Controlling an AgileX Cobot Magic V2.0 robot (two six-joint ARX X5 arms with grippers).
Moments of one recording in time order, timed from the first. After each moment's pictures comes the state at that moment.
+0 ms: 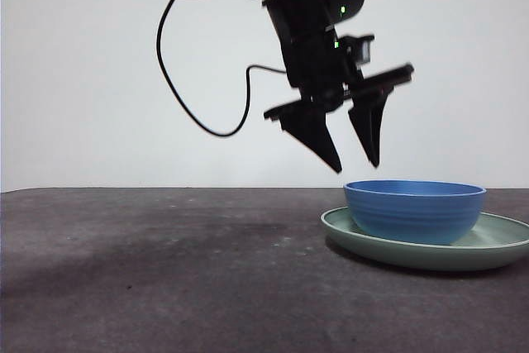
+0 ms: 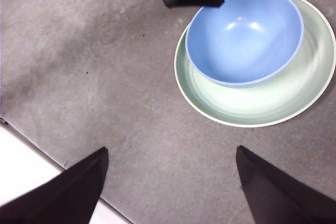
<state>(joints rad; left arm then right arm) -0.77 2.30 2.19 -0.95 0.11 -0.11 0.09 0.74 0.90 -1.03 -0.54 -0.05</state>
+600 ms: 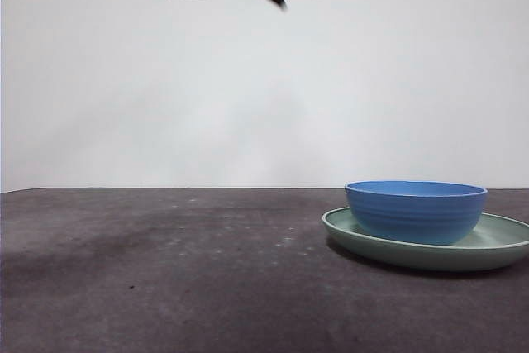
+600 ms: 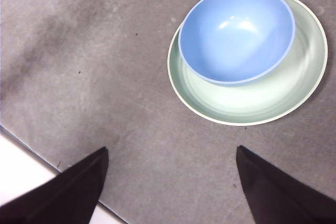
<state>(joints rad) -0.63 1.95 2.28 -1.00 0.11 -0.10 0.09 0.74 0.90 -1.03 -0.52 -0.05</state>
